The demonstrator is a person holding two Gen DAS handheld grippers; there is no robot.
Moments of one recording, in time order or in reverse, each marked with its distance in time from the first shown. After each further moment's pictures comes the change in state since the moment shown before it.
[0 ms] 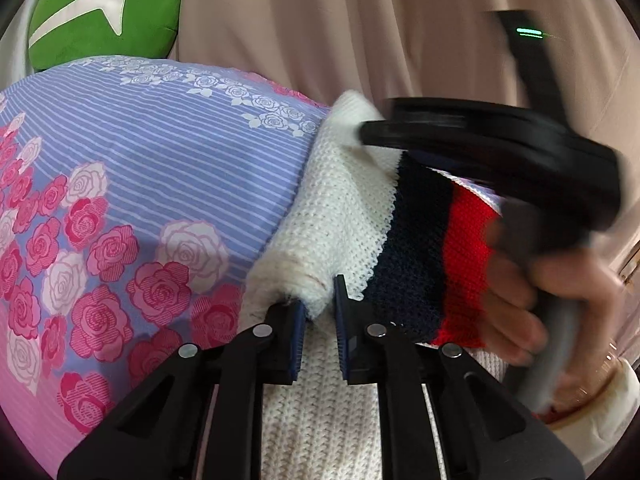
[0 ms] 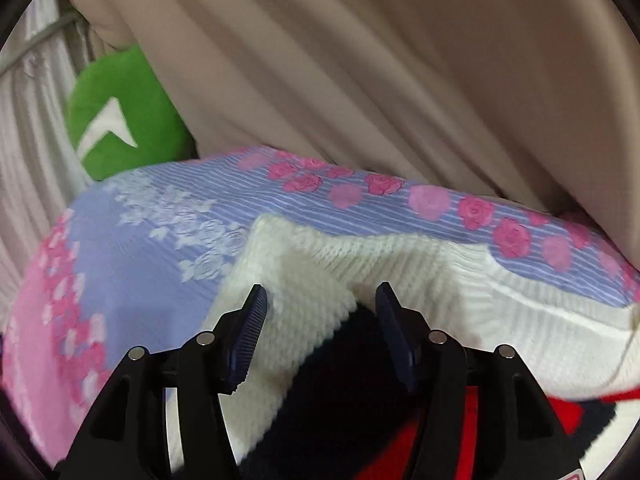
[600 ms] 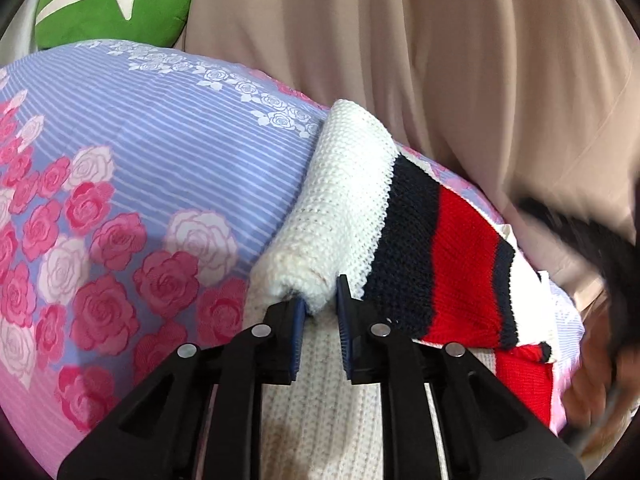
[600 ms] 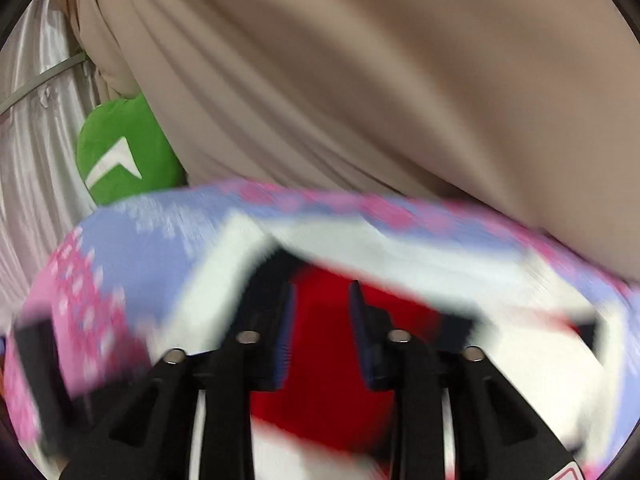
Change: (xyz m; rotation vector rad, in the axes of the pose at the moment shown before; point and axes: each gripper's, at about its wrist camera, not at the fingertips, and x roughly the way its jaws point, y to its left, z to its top) left arm -0.003 0.016 -0.003 -0.063 -0.006 -0.071; right arm -0.145 -0.059 -0.079 0.066 -0.136 -0.073
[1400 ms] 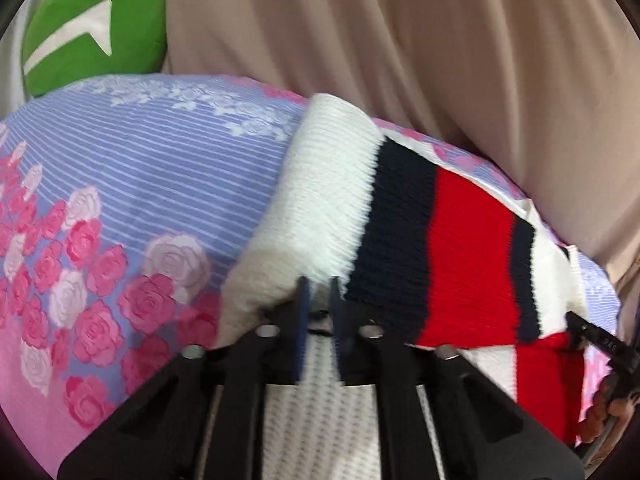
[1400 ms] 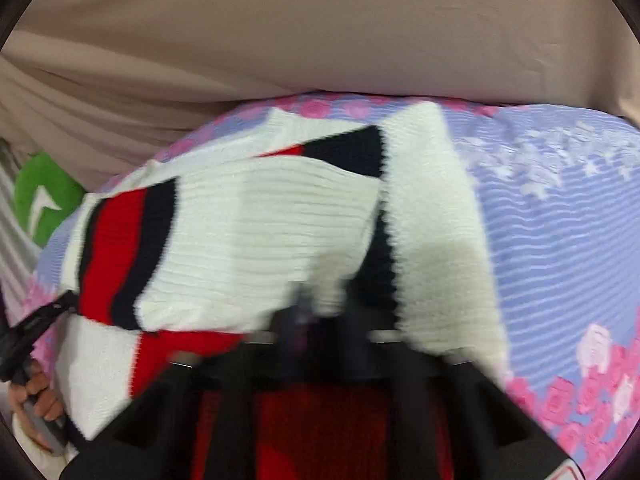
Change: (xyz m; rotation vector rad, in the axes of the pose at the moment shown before) left arm 0.017 -0.039 0.006 0.134 0.021 0.155; right arm -0.018 -0.174 -0.090 0.329 0.085 -0.084
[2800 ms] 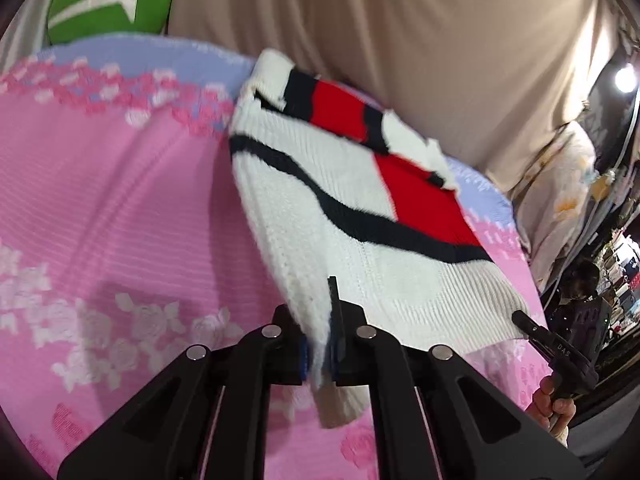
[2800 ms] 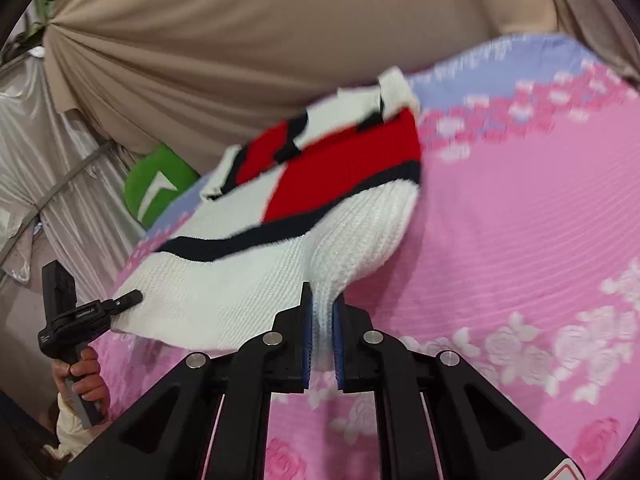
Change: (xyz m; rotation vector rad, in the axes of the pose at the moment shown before) left arm -0.229 0.046 -0.190 0.066 0.042 -0.342; right arm -0.236 0.002 -0.284 0.101 -0.187 0.233
